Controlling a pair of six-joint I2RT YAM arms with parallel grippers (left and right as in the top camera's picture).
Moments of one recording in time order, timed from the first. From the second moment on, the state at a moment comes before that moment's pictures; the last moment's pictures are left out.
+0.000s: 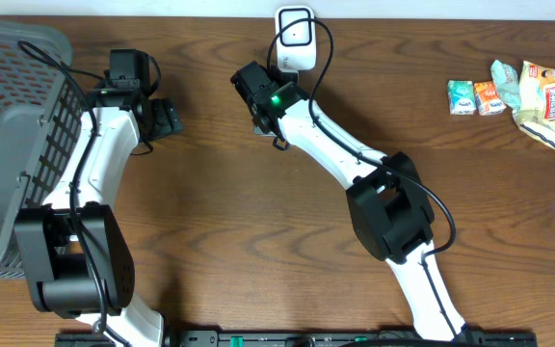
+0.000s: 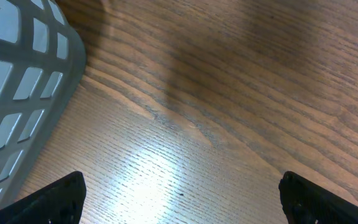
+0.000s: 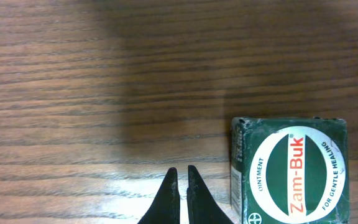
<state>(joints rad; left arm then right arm) 0.04 1.80 1.36 -0.76 -0.19 -0.32 0.66 2.37 2.00 -0.85 0.35 0.70</state>
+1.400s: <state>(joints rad) 0.04 1.80 1.36 -0.76 -0.19 -0.32 0.53 2.35 1.91 -1.06 0.32 0.72</state>
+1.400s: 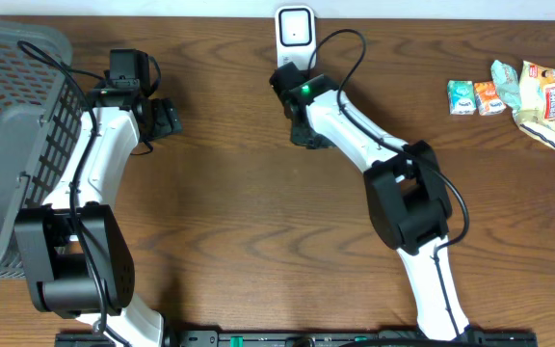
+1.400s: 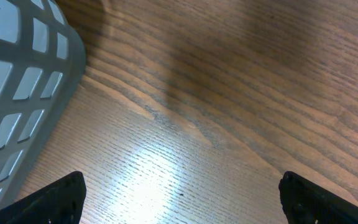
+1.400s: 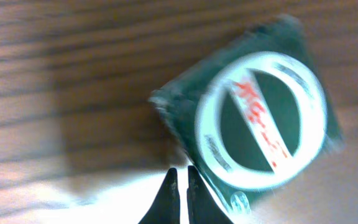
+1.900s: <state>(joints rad) 0.04 1.80 1.36 -0.76 -0.19 -0.32 0.52 2.11 1.91 -0.96 0.39 0.74</state>
